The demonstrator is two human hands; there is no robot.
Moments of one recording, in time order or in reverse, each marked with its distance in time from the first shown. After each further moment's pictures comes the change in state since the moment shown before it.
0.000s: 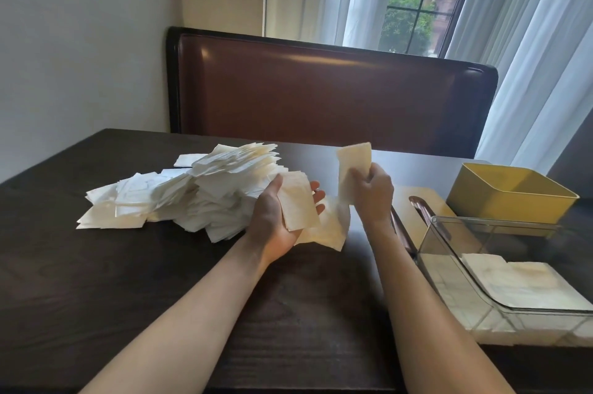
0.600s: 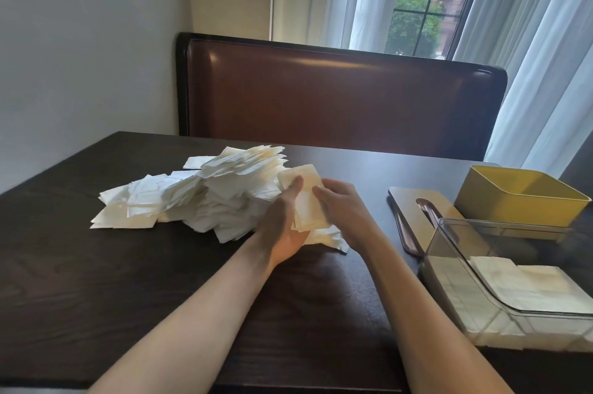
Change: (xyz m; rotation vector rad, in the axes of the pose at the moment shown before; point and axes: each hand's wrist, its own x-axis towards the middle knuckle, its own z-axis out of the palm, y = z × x) left_hand -0.003 -0.002 -0.001 0.176 -0.124 0.012; right_hand -0.045 -0.045 0.011 0.270 -0.596 0.189
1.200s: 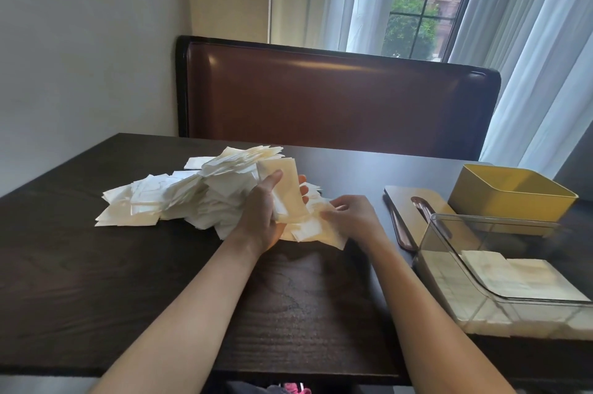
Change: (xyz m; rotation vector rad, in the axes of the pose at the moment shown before) left_hand -0.011 0.021 -0.012 -0.002 0.142 0.137; right_hand 0.008 0.037 -0.026 -0.433 0.189 0.147
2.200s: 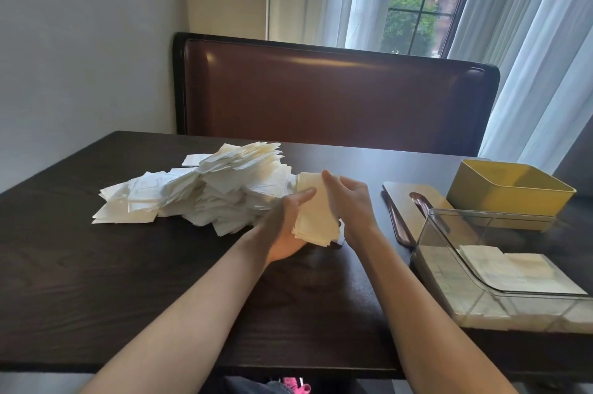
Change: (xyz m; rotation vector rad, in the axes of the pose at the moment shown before) left_hand -0.013 -0.019 0.014 0.152 -0.294 -0.247; right_hand -0.026 -0.034 0.003 0.586 0.089 -0.097
